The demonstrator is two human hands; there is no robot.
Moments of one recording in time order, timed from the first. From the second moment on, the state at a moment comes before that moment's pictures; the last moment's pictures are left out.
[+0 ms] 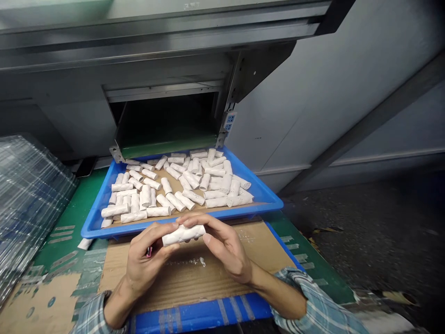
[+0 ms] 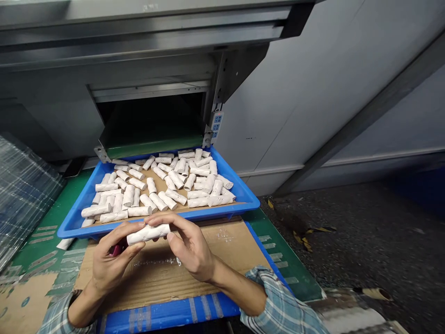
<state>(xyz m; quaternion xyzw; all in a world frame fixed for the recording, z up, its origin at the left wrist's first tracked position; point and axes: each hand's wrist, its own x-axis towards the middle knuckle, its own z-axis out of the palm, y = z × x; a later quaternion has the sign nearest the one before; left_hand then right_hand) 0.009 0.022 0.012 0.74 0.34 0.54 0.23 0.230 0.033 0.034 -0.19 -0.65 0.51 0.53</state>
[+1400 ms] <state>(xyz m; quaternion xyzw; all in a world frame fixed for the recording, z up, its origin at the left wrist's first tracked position) 0.011 -0.008 0.071 0.84 0.47 0.22 -0.16 0.231 0.026 0.016 -0.30 -0.73 0.32 0.52</state>
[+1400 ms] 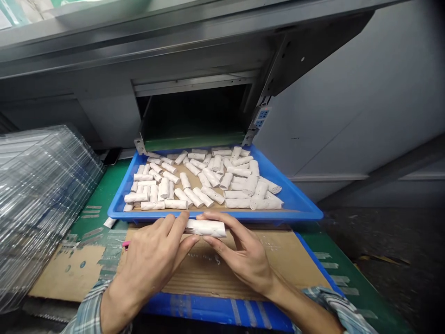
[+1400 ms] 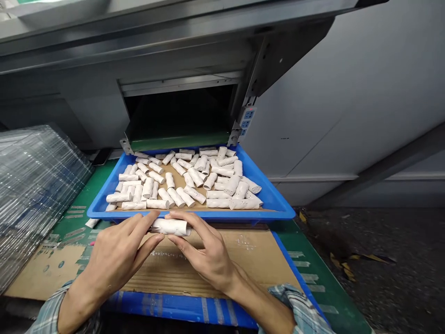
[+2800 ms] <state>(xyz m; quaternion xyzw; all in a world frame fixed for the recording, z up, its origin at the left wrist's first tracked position) 0.027 0.004 0.054 0.64 0.49 0.45 0.40 0.229 0.030 0.017 -0.20 -0.79 0.26 0.53</state>
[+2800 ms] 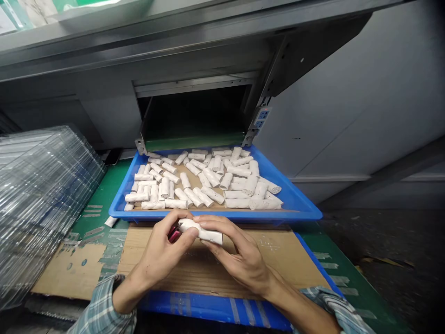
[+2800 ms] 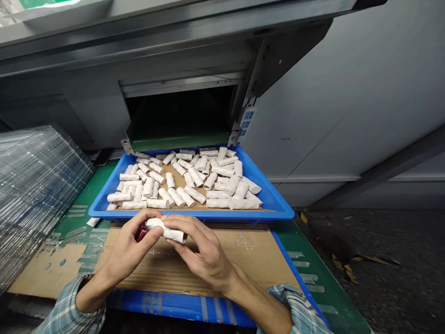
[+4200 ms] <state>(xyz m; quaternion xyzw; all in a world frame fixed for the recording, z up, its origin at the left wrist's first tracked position) 0.012 -0.007 0.042 0.77 0.44 0.44 0.18 0.228 0.036 0.017 -0.27 -0.79 0.26 0.48</state>
